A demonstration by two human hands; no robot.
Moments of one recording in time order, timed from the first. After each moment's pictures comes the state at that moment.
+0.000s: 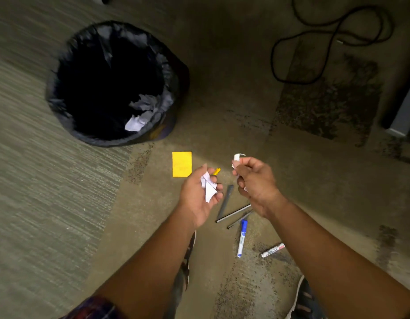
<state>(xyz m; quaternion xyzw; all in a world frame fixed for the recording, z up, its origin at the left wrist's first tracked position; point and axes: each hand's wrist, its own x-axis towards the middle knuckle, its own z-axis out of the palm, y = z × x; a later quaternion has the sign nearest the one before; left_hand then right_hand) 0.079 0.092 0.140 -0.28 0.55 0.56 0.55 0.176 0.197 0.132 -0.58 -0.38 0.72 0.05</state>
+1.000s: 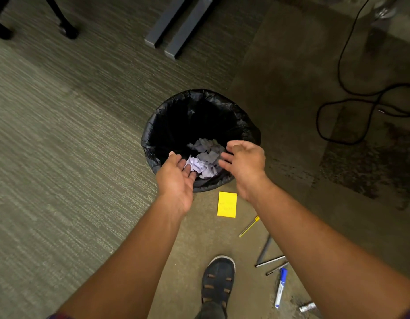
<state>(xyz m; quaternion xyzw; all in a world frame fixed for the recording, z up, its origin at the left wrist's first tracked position) -0.162 0.060 0.222 -0.31 0.57 0.67 0.36 -0.090 0.175 0.222 -0.59 -0.40 0.69 0.14</state>
